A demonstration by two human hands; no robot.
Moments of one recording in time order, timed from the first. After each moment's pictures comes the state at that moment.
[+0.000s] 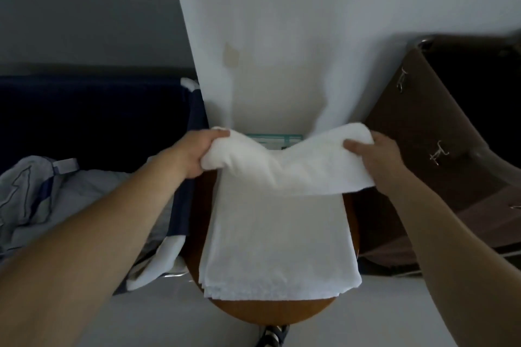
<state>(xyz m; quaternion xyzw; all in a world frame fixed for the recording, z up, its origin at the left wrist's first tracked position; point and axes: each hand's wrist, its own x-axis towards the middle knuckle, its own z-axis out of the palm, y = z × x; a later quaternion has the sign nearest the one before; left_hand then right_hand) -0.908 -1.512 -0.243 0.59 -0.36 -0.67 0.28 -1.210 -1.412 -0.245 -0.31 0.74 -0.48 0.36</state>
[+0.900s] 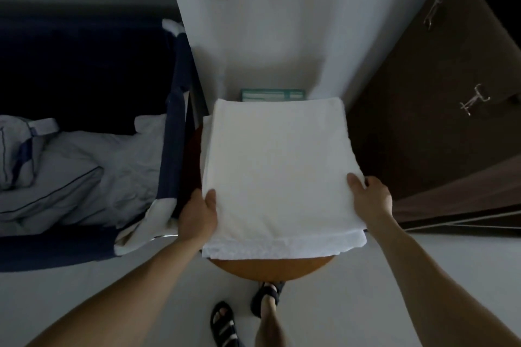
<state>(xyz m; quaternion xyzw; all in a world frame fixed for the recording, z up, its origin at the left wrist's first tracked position) -0.878 -1.387 -0.460 0.74 -0.55 -0.36 0.11 -1.211 -1.326 -0.421 -0.30 0.89 -0.22 0.27</state>
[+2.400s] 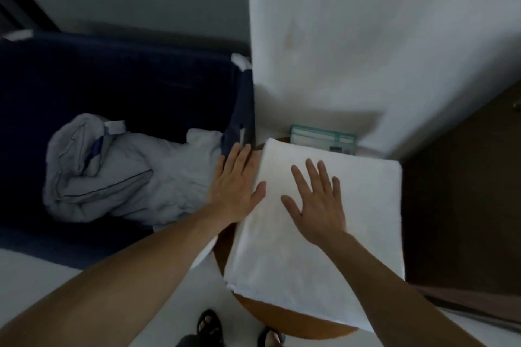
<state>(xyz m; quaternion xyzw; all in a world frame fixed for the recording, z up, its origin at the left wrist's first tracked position) -0.872 -1.501 -0.378 0.60 -0.79 -0.08 -0.02 -1.069 -1.451 -0.383 -0.73 0.67 -0.02 0.12</state>
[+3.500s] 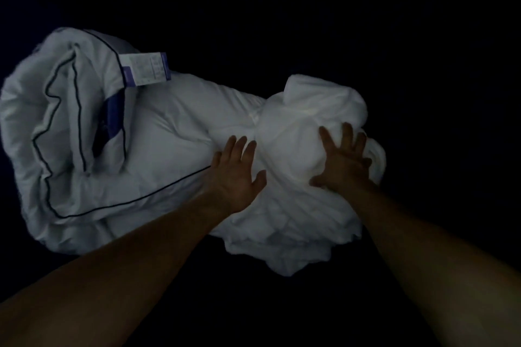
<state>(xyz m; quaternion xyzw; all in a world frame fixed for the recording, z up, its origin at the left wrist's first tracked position) -0.491 -1.712 -0.734 0.63 -0.72 -0.28 -0.09 -0.735 -1.755 -0.749 -0.62 0.69 0.20 0.32</state>
